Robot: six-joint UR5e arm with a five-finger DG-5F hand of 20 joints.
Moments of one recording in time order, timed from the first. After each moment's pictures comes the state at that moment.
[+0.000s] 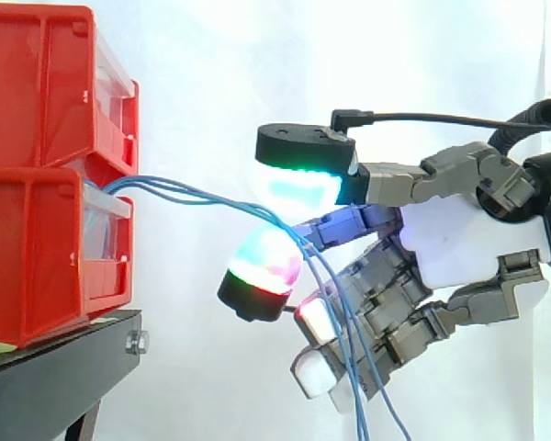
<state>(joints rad) 0.20 -2.33 -0.99 -3.16 -1.13 -0.09</state>
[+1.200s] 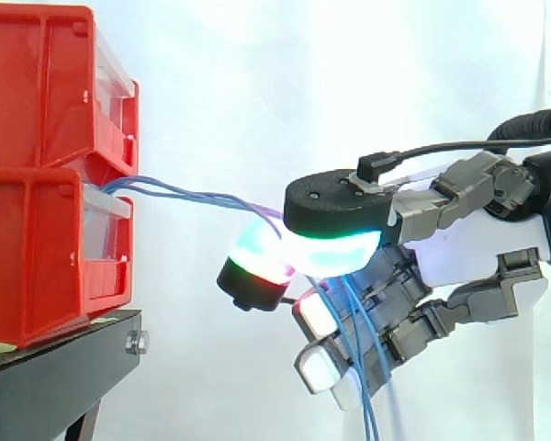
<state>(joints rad) 0.20 -2.33 -0.99 -3.16 -1.13 -0.09</state>
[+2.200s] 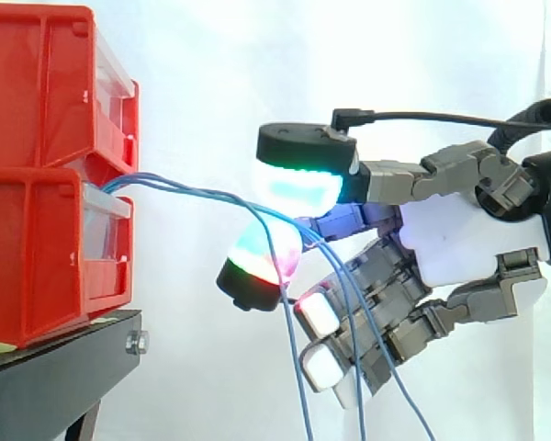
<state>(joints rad) 0.20 -2.33 -0.99 -3.16 -1.13 -0.09</state>
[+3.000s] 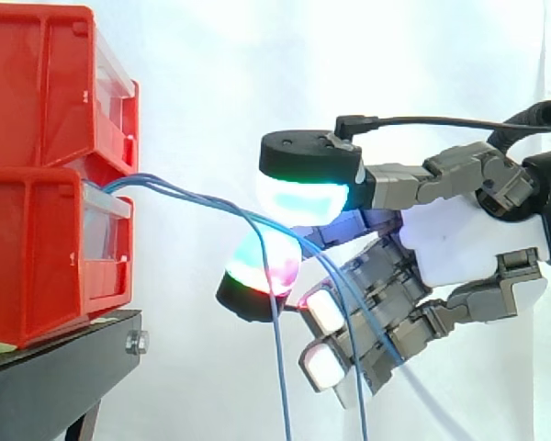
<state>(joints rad) 0.20 -2.33 -0.99 -3.16 -1.13 -0.09</state>
